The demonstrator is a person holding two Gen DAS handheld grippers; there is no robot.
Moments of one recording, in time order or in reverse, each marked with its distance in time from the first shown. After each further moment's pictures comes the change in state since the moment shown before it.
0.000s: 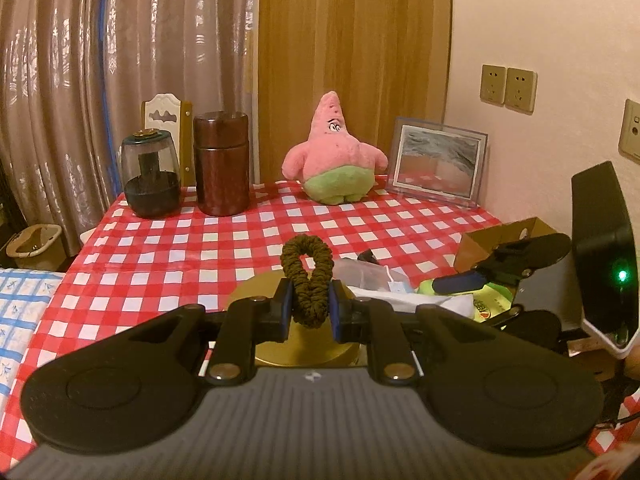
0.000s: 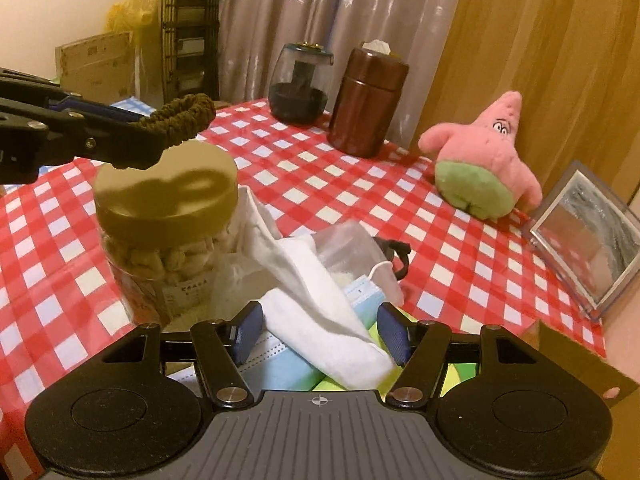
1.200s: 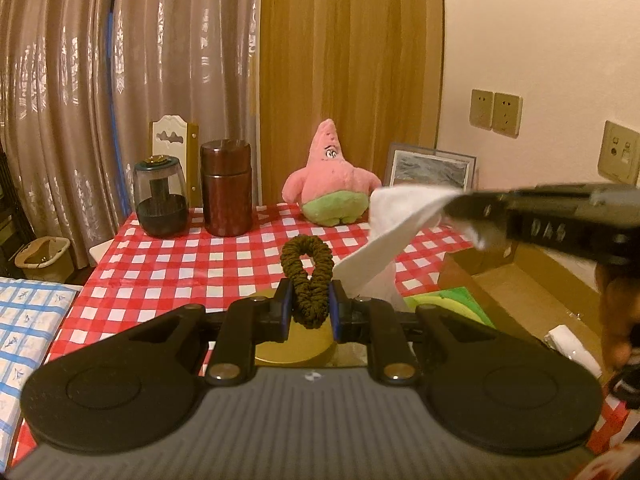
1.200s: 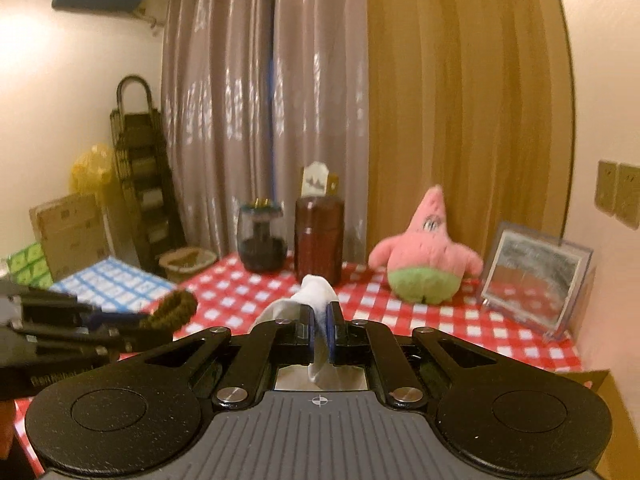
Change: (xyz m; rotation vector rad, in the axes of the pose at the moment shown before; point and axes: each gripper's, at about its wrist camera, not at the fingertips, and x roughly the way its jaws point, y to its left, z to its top) left arm -0.054 -0.018 0.014 0.002 -0.054 0.016; right arm -0.141 -0.011 0.036 0.271 -0.391 -0.064
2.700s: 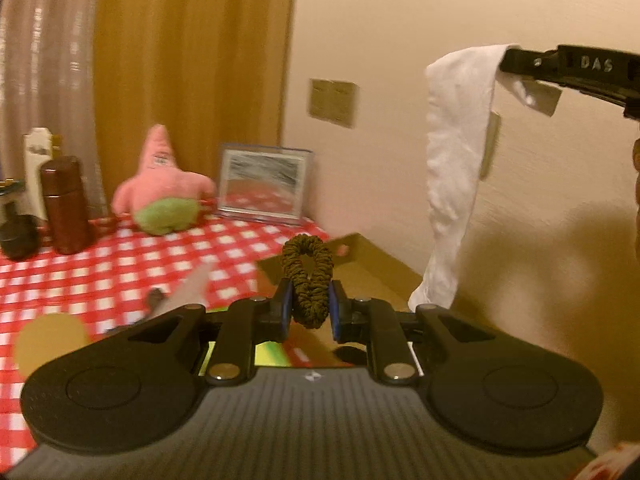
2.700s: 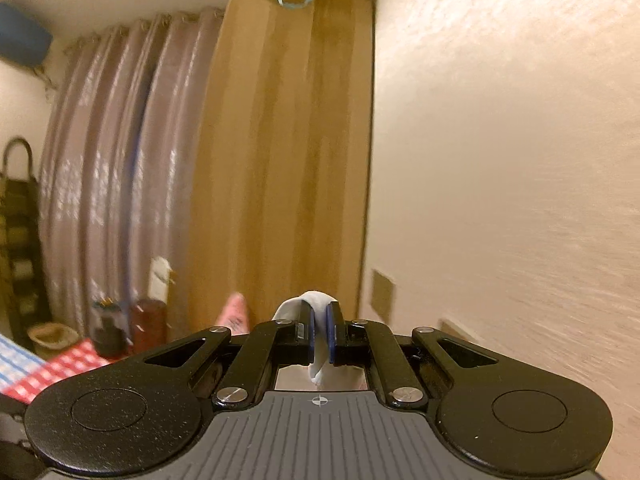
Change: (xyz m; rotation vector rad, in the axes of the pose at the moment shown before) left arm 0.001 -0.161 0.016 0.091 0.038 -0.357; right arm -0.188 -0.091 0.028 -0.018 -0.236 -0.461
